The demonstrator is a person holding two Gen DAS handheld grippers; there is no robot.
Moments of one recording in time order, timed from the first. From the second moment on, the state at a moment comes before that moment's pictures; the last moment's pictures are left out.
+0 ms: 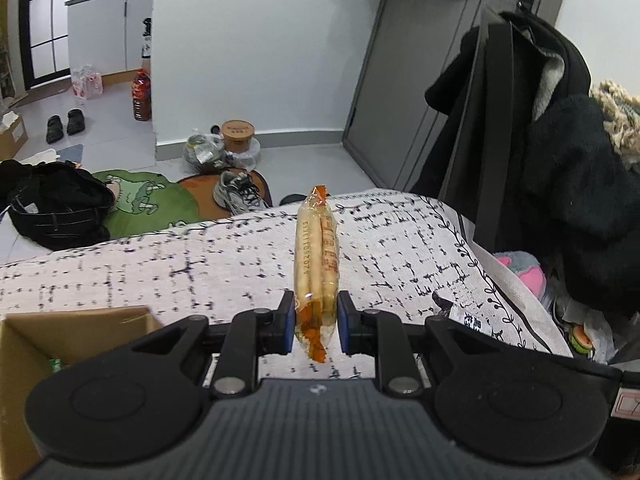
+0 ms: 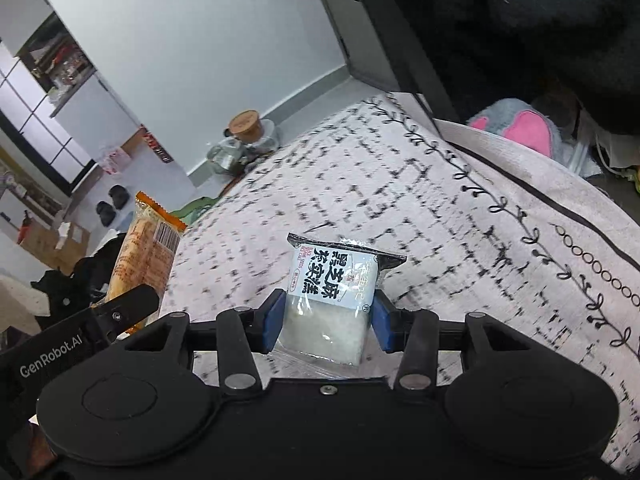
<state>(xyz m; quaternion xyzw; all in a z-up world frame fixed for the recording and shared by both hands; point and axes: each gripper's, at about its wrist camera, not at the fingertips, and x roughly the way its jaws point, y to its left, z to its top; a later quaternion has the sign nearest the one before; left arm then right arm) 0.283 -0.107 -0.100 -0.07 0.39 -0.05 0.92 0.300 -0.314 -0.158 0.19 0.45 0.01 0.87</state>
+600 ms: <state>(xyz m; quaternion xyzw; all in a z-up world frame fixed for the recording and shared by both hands) 0.232 -0.040 -0.082 -0.10 0.37 -0.02 0.92 0.271 -0.232 -0.133 0.17 0.44 0.08 0.88</state>
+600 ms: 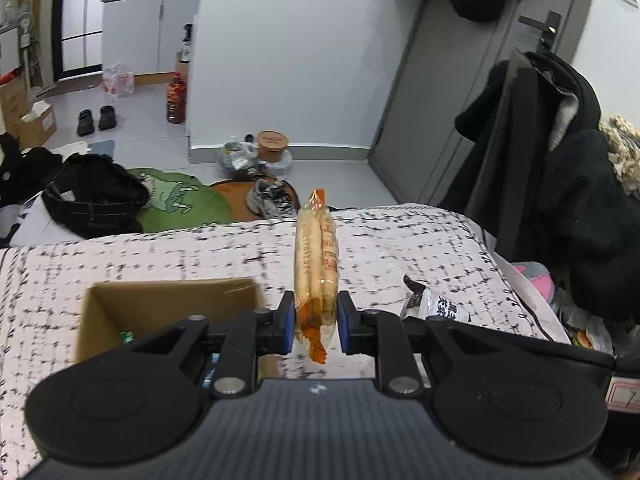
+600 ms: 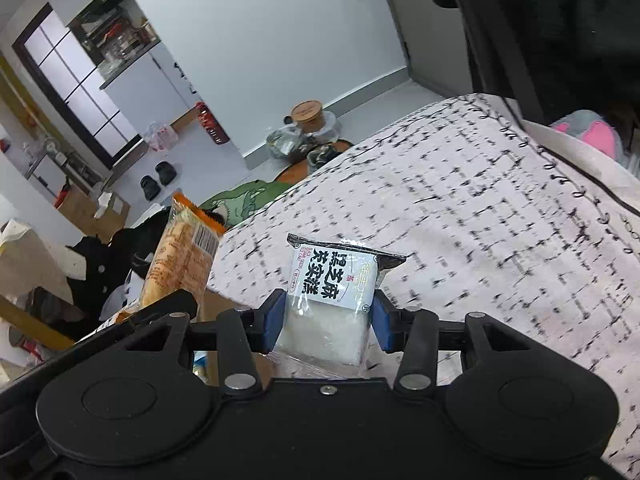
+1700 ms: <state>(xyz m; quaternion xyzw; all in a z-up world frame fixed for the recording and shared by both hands) 0.162 0.075 -0.099 -0.19 0.40 0.06 0.89 0.231 -0.125 -0.118 0.11 0.44 0.16 0.88</state>
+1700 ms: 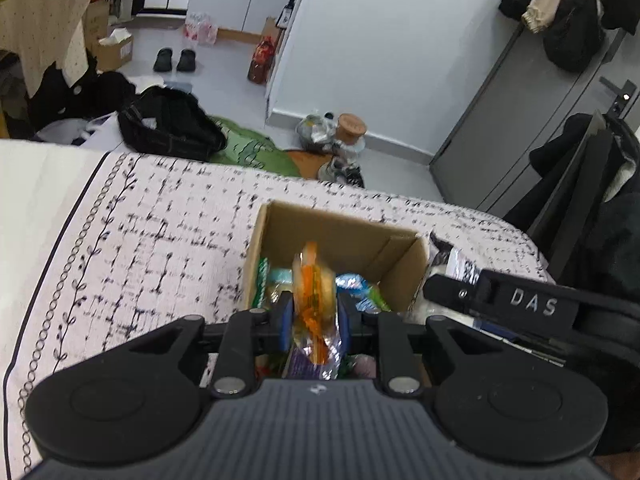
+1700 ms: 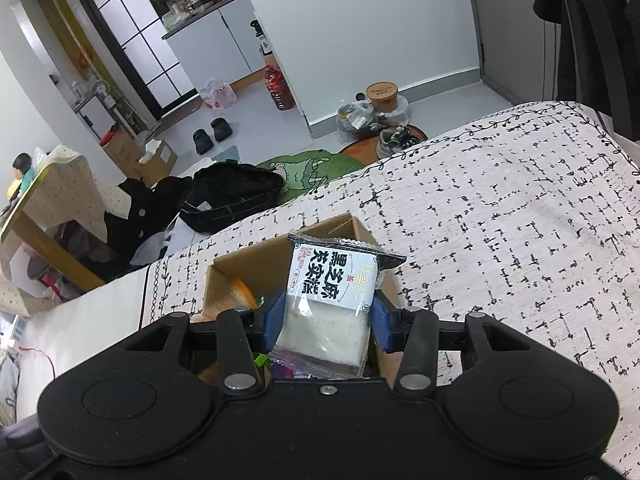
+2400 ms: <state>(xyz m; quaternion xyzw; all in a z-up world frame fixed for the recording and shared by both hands) 0.155 0.084 -0.097 -0.19 0.40 0.11 0.89 0.215 -0.126 -0.124 0.10 0.48 0.18 0.85</state>
